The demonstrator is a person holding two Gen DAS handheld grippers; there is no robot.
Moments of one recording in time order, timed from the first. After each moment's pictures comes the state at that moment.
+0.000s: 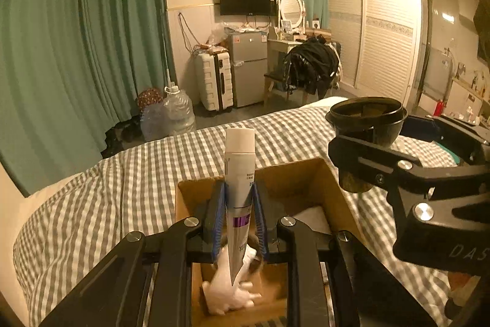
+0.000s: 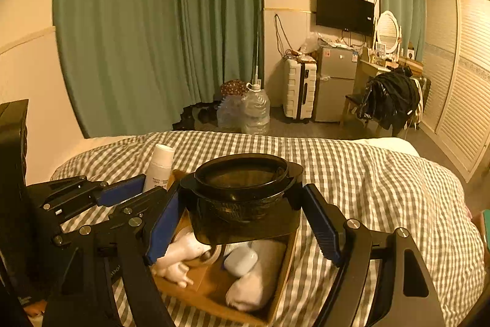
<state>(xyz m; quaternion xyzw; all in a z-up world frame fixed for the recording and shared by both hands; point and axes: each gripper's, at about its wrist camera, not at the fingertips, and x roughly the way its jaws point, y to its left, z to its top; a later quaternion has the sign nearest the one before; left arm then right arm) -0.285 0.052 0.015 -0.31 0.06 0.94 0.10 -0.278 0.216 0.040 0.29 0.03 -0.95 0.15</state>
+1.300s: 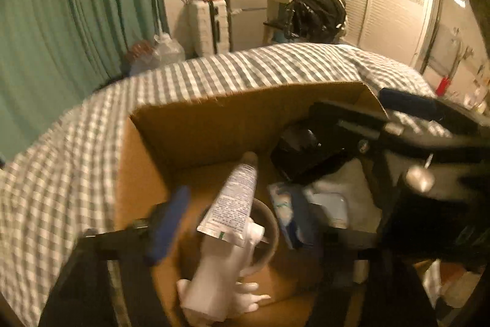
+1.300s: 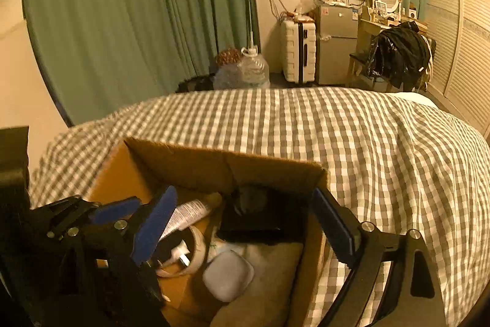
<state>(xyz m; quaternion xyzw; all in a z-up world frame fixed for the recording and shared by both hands) -0.326 0.068 -0.091 -0.40 0.07 0.91 0.09 -0.350 0.219 -0.057 0.35 -0.01 -0.93 0.14</state>
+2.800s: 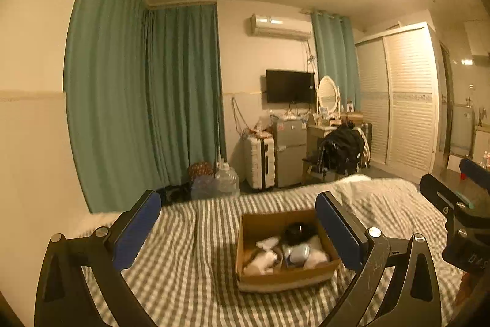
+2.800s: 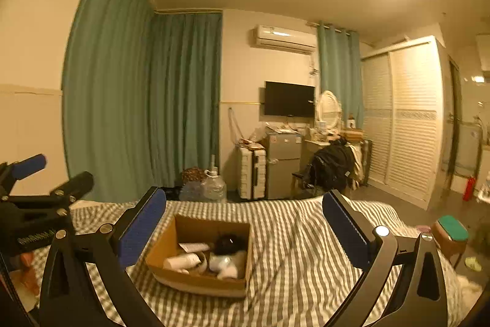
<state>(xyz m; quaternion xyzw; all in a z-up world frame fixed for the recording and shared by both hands) -0.024 0.023 0.100 -0.10 0.03 0.99 -0.02 -0.015 0.253 0.102 0.06 0.01 -1.00 0.03</state>
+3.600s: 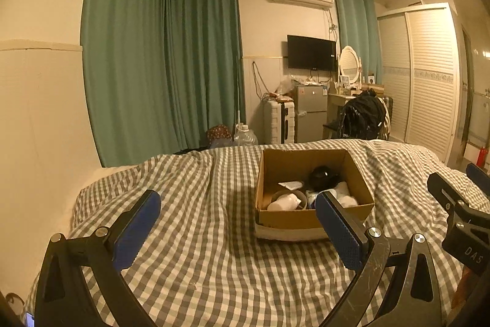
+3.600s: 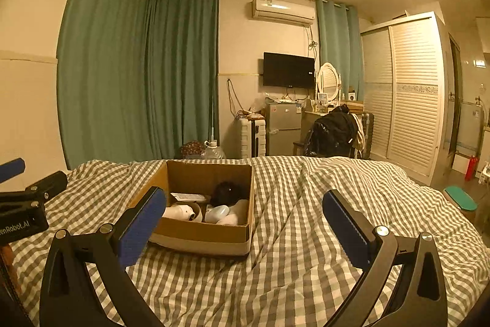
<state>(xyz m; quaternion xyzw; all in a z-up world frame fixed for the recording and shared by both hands) -0.032 0.014 0.001 -0.17 0.02 0.98 -0.07 -0.038 0.253 0.001 0.11 0.00 -0.99 0.03</state>
